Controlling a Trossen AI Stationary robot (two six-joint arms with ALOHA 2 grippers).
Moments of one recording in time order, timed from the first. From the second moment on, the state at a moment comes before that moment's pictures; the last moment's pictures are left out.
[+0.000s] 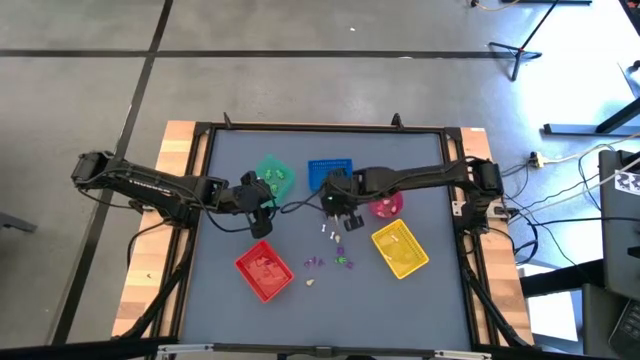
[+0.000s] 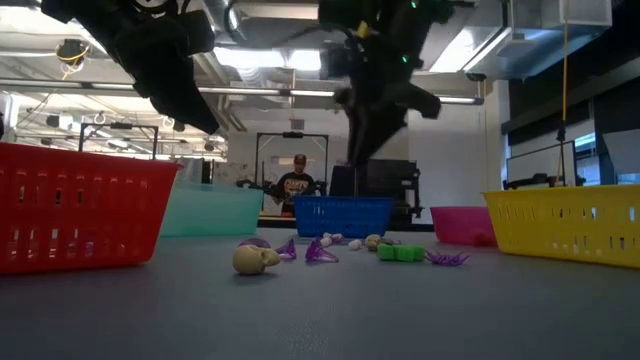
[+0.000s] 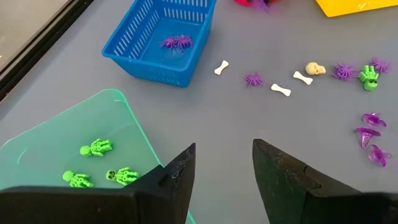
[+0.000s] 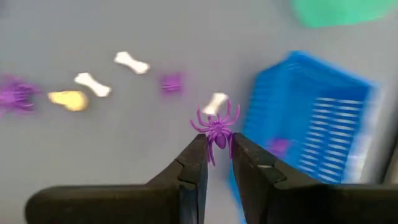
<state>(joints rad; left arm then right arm) -0.09 1.10 0.66 -0.36 -0.37 -0.33 -0.01 1.87 1.49 -0.81 0.18 -0.46</state>
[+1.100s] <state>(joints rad) -0.09 1.10 0.66 -0.35 -0.37 -0.33 -0.20 1.90 1.61 -0.85 0.12 -0.58</state>
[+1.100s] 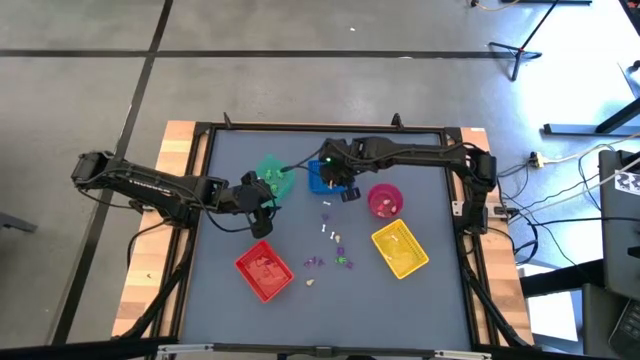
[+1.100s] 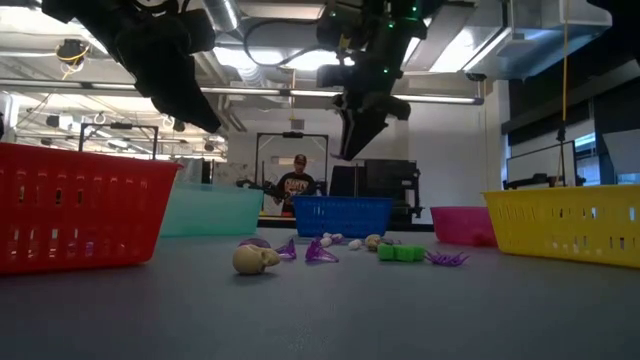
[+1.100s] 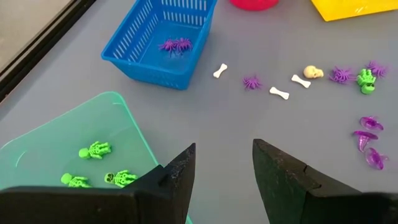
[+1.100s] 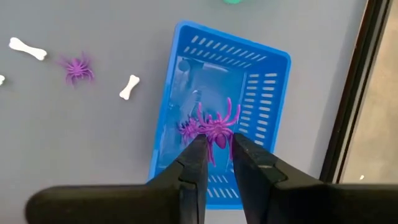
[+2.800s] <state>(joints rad) -0.17 1.19 0.66 0.22 -0.32 -0.25 -0.20 1.67 1.61 -1.16 0.03 -0.32</state>
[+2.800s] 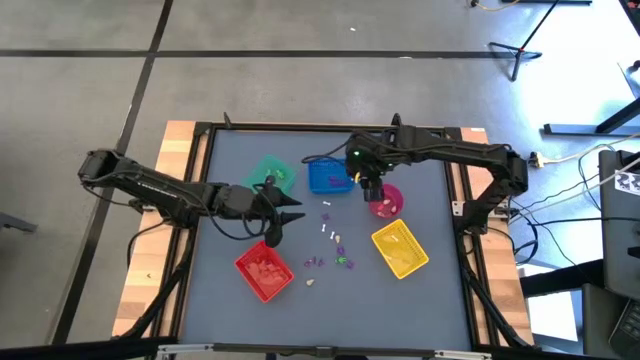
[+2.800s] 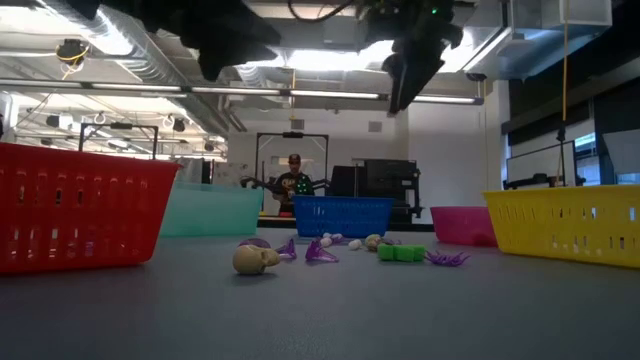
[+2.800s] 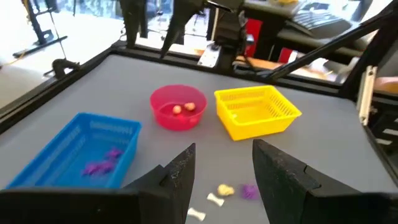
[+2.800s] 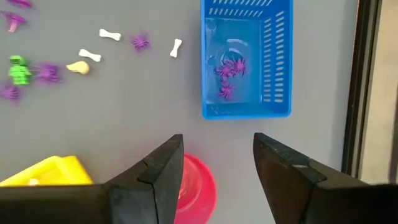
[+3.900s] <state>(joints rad) -0.23 1.32 0.66 0.38 -0.33 -0.25 -0.01 1.64 1.32 -0.66 0.02 -0.38</state>
